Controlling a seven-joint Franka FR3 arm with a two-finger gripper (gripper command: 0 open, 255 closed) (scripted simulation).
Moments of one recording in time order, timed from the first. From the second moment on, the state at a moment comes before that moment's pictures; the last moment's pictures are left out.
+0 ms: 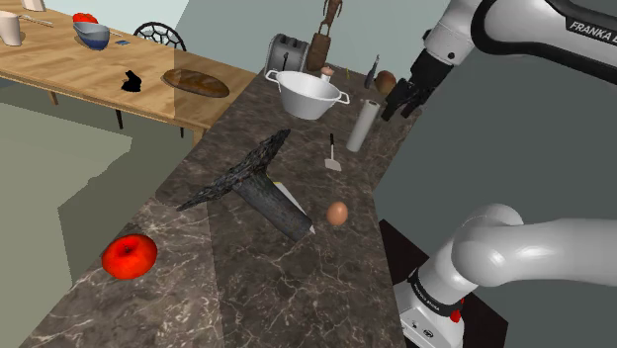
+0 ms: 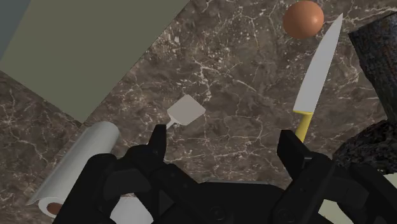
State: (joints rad) arm -0.02 -0.83 -0.02 -2.38 -0.04 1.71 0.07
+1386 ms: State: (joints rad) arm -0.18 -0.18 -0.02 -2.25 -0.05 2.16 0.46
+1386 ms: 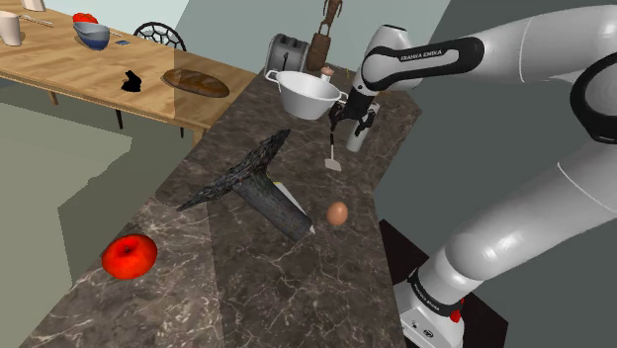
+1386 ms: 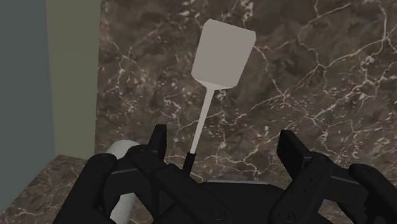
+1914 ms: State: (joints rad) arm -0.22 0.09 -0.05 -2.11 -0.04 2.25 0.59
